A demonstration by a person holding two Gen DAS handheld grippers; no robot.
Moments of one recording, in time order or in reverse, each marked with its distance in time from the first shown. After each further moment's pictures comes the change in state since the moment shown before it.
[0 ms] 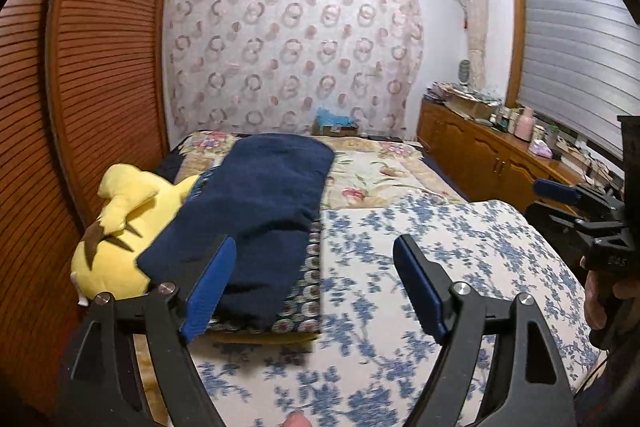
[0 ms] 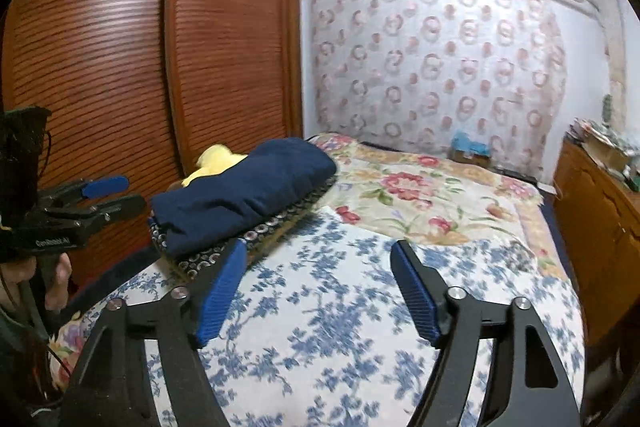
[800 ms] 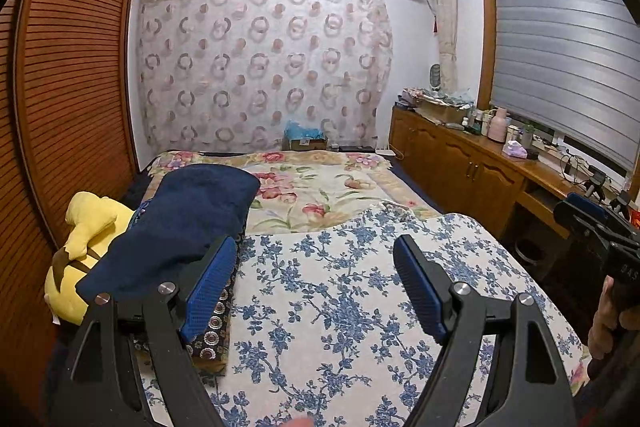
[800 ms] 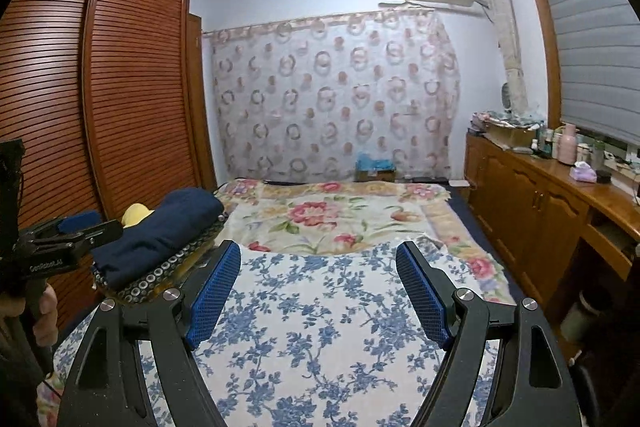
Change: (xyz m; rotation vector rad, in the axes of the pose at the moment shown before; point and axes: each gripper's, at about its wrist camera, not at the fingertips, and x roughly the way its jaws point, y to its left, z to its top) left arm 0.000 -0.086 0.026 0.041 -0.039 -0.070; right arm -0.077 0.013 -0.033 0.165 -0.144 -0.298
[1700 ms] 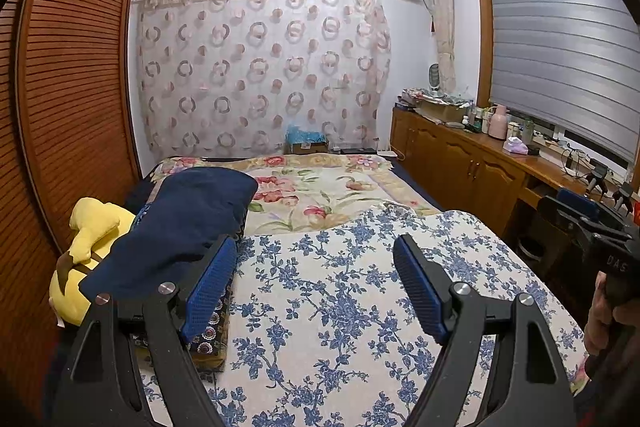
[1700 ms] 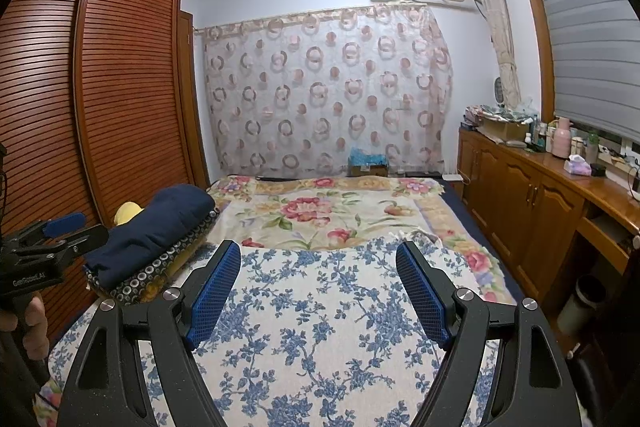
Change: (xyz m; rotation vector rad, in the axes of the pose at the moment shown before) left arm -0.006 -0.016 -0.006 0.020 -0.012 0.022; right arm 0.008 -0.017 -0.004 0.011 0.017 -0.006
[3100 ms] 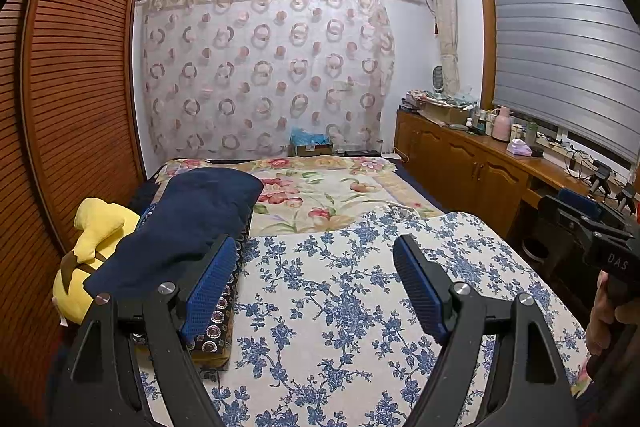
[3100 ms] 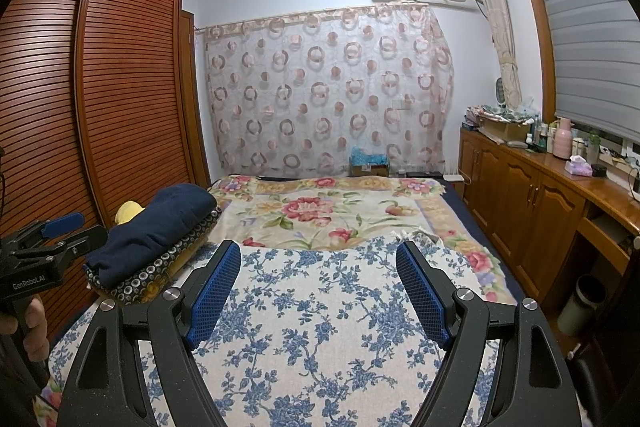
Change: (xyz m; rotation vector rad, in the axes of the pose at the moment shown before) left arm -0.002 0.002 -0.001 -0.001 -0.007 0.005; right arm -0.003 -0.016 0.003 -0.008 0.003 0.013
